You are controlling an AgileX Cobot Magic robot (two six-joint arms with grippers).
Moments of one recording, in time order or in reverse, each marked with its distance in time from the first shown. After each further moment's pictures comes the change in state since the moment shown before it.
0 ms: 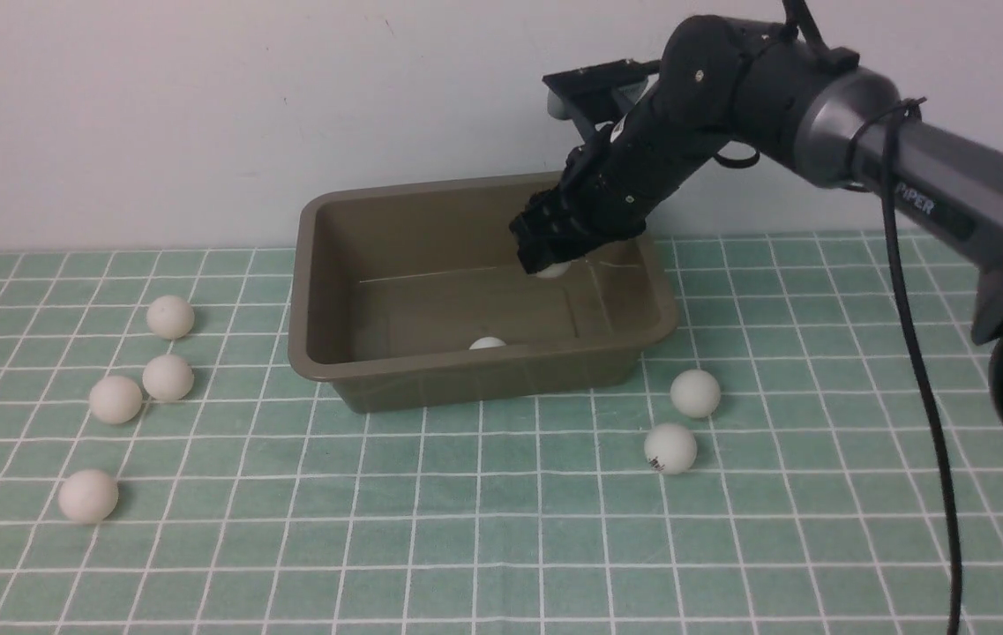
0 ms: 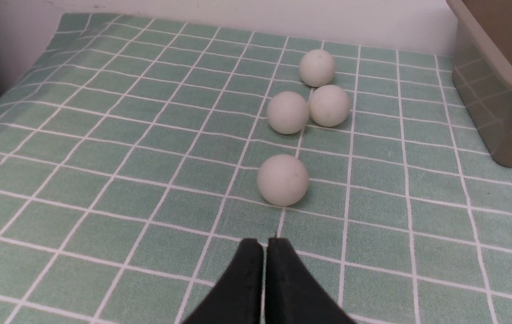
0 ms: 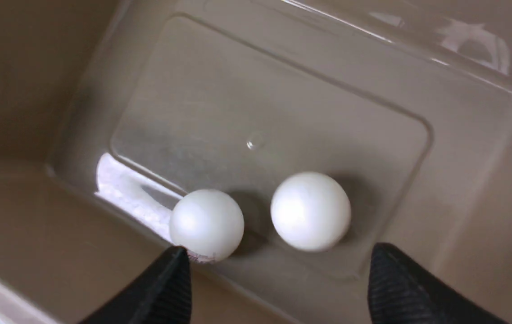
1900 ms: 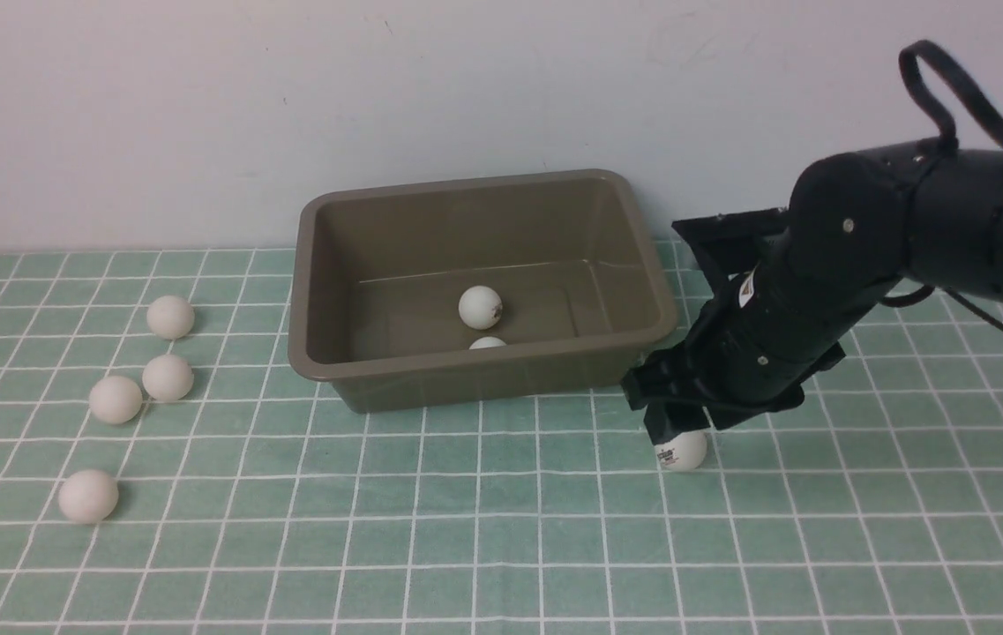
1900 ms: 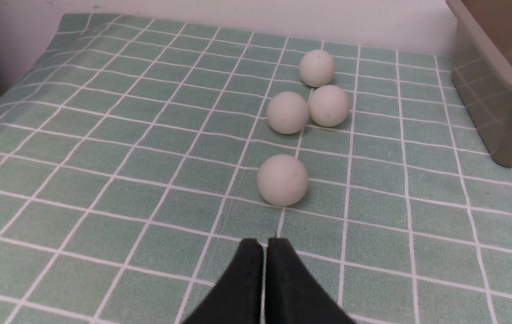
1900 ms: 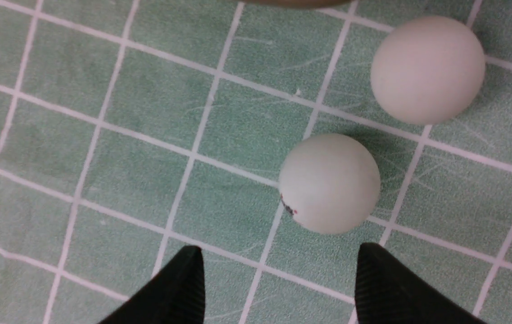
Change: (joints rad) right arm 0.036 -0.491 0.968 -0.176 -0.329 0.280; left arm 0.000 0.000 0.000 0.000 0.000 0.000
